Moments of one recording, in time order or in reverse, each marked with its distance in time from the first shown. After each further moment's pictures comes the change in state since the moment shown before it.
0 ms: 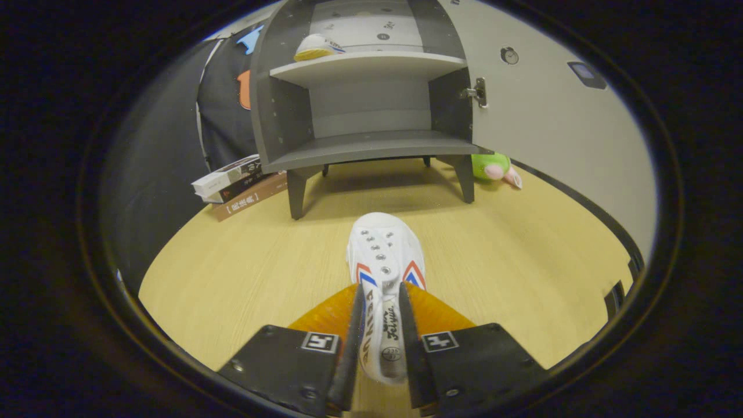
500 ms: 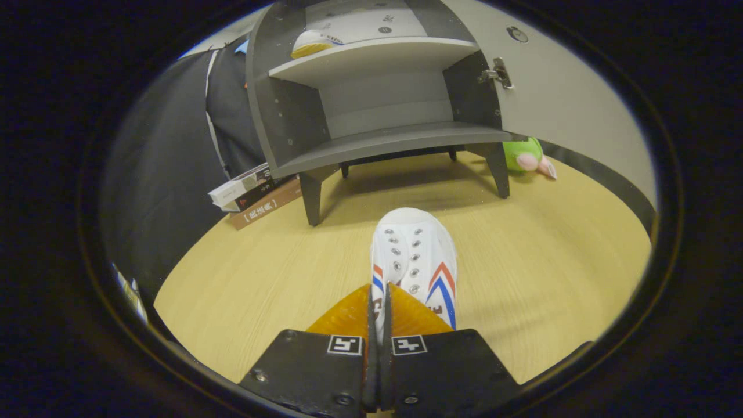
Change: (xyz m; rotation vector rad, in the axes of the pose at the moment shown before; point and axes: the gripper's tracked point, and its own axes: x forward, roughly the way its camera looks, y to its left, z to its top) arm 0.022 0.007 0.006 0.016 -0.026 0.085
